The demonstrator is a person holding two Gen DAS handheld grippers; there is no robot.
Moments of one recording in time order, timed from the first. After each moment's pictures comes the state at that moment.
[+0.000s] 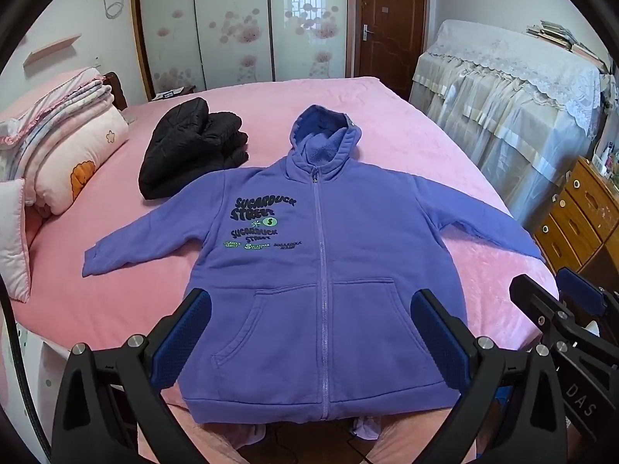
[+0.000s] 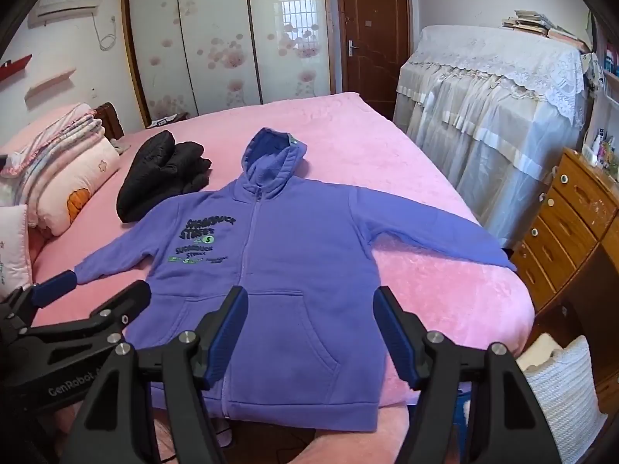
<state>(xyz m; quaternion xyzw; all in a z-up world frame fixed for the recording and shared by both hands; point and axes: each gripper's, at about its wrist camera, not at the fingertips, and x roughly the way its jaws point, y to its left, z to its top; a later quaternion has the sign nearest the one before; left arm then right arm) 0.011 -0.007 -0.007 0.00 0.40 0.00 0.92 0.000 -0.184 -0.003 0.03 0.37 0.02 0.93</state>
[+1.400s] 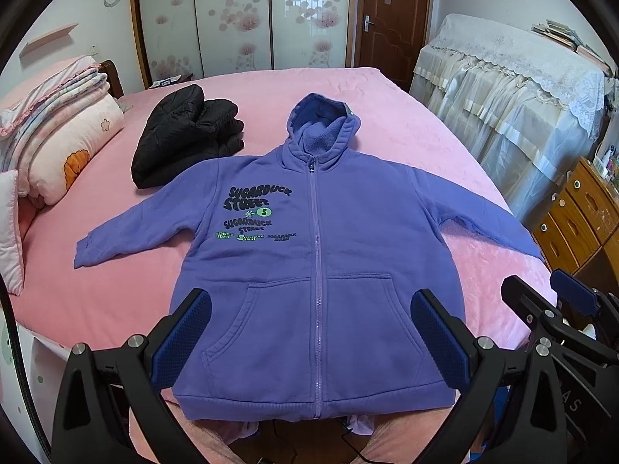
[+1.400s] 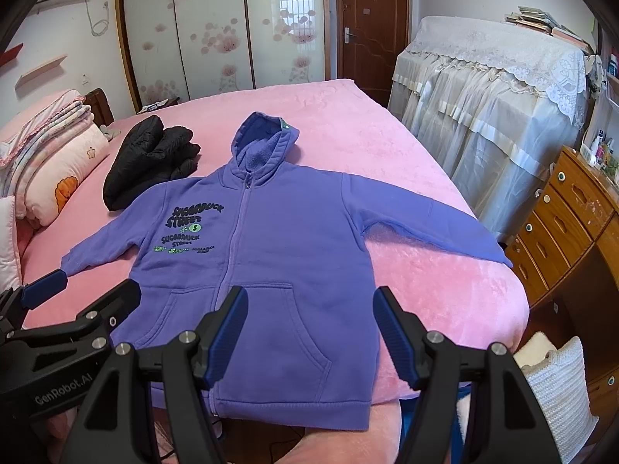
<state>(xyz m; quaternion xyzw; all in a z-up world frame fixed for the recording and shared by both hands) 0.023 -0.012 -0.016 -0.01 0.42 0.00 0.91 0.016 -0.187 -0.015 0.01 0.40 0.00 0.92</state>
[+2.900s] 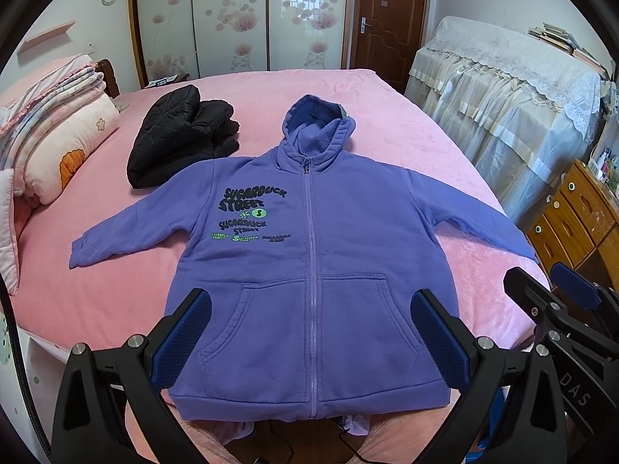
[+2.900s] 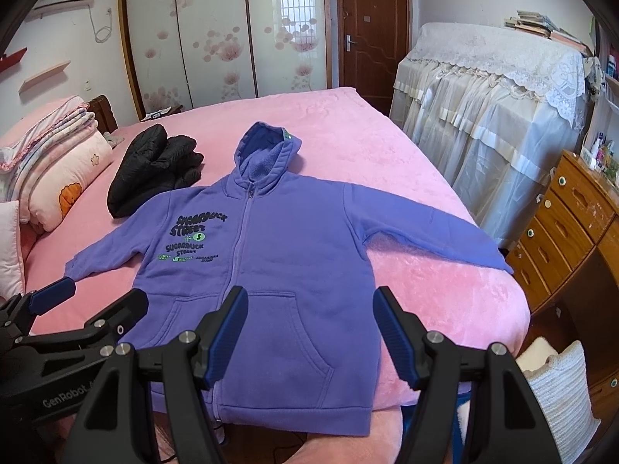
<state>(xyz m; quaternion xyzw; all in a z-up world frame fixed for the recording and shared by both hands) 0.021 -0.012 -0.015 -0.02 0.41 -0.01 0.91 0.011 -0.189 -0.005 0.01 0.38 0.01 0.93</state>
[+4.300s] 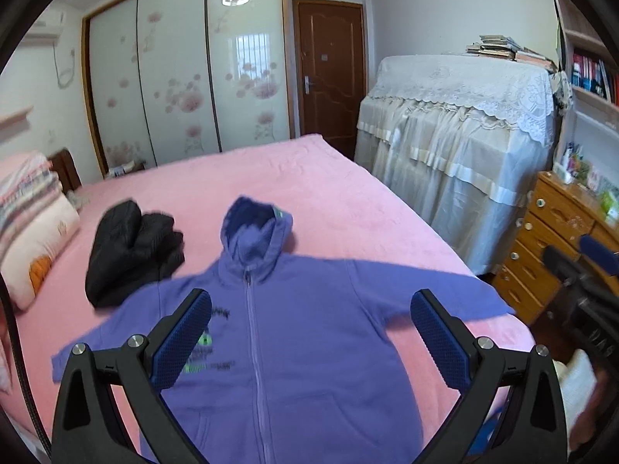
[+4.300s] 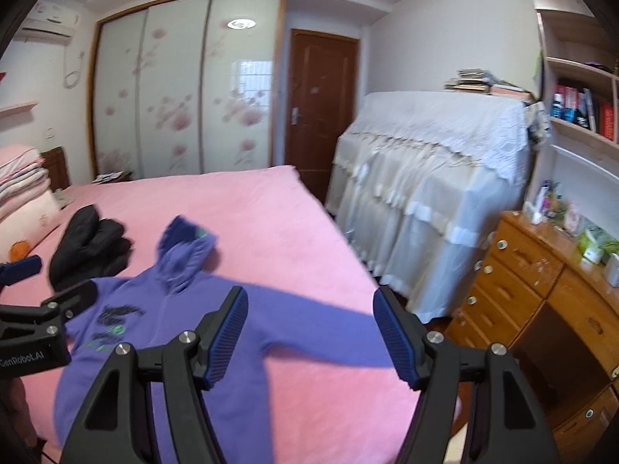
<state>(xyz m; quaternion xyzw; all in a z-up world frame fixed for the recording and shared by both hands) 0.112 -0.113 0.062 0.05 0.28 -0.08 0.95 0.065 -0.309 0.066 -0.02 0.24 -0.10 0.97</state>
